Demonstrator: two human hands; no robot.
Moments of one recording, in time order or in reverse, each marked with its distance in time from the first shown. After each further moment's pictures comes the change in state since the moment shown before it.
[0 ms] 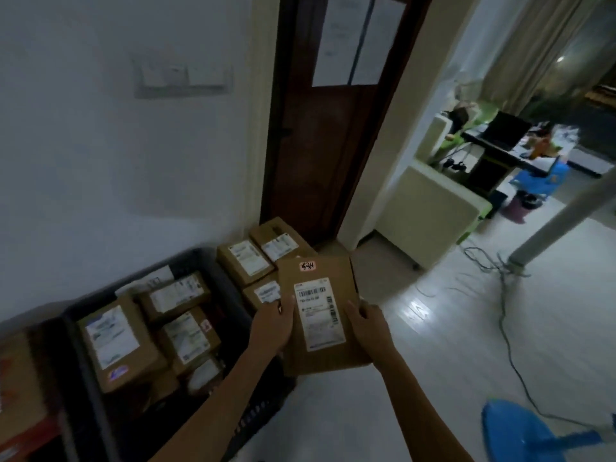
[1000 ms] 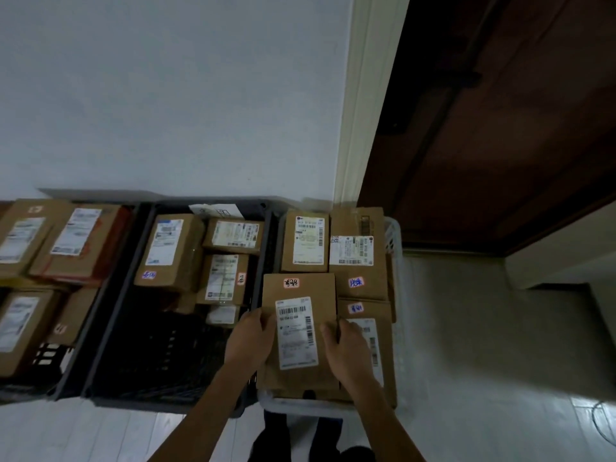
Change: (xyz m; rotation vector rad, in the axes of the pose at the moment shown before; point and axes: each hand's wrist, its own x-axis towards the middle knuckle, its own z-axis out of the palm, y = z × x) left_hand 0.131 -0.064 0.087 0.212 0.528 -0.773; right_hand 0.285 0.053 0.112 -0.510 -0.794 -0.341
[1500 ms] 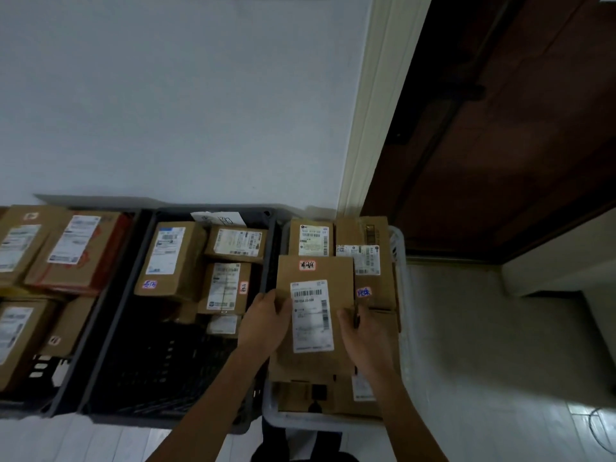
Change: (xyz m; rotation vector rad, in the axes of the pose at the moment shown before) left_hand 0.024 0.039 -0.022 -0.008 0.019 0.099; right_hand 0.016 -0.024 -0.036 0.083 0.113 -0.034
